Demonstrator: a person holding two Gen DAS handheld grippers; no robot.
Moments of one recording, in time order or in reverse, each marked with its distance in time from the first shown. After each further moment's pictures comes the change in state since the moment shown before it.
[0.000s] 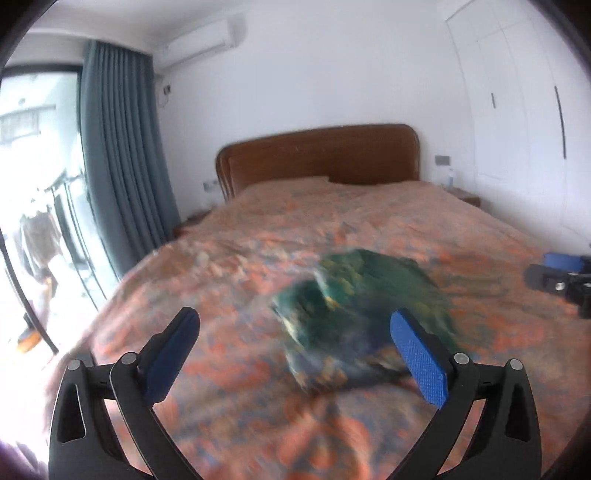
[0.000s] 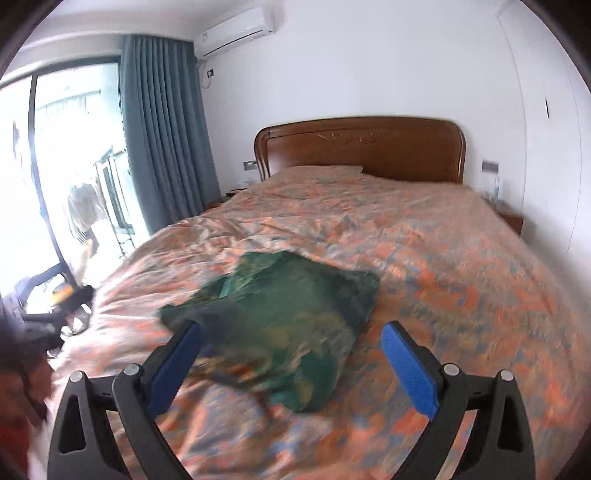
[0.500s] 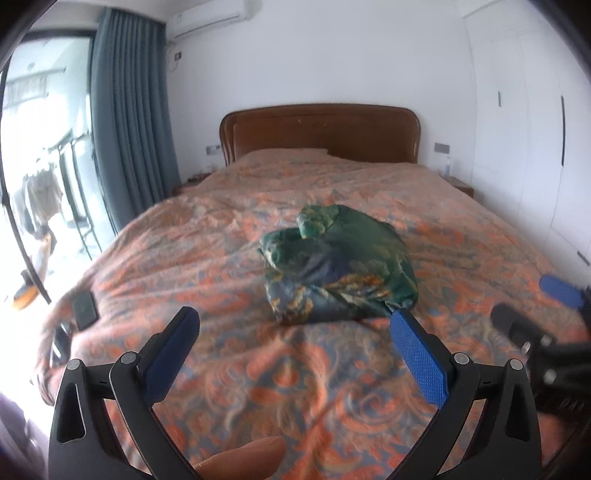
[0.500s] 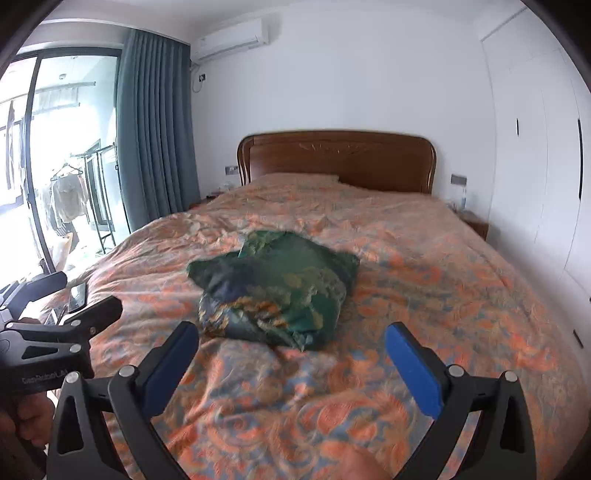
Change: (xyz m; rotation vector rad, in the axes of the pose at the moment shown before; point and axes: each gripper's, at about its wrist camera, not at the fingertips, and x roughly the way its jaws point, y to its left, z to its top) left arm -0.057 -0.021 -0.056 -0.092 0.107 -0.006; right arm -0.094 0.069 -0.086 -0.046 -0.037 -0.147
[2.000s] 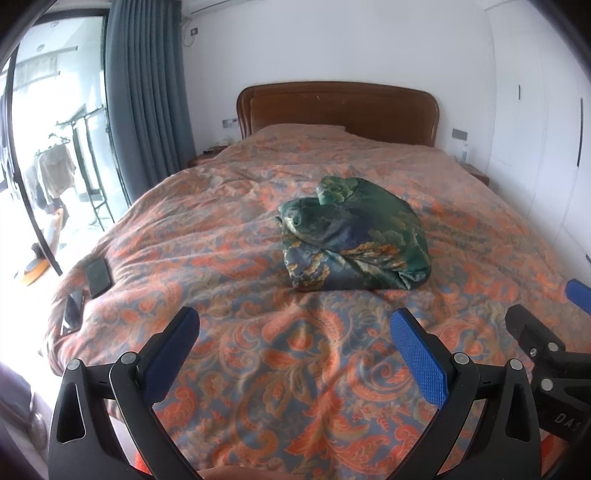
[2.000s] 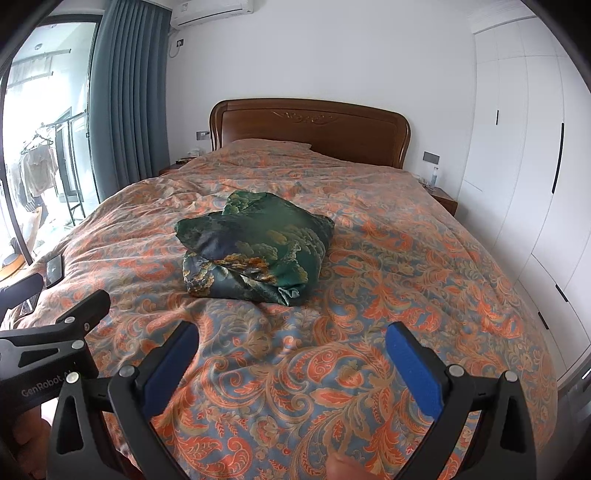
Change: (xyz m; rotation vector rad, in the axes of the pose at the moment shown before) left arm -0.010 0.011 -0.018 -0.031 0.098 0.057; right arm -0.020 0.033 -0.009 -0.027 0.127 -0.163
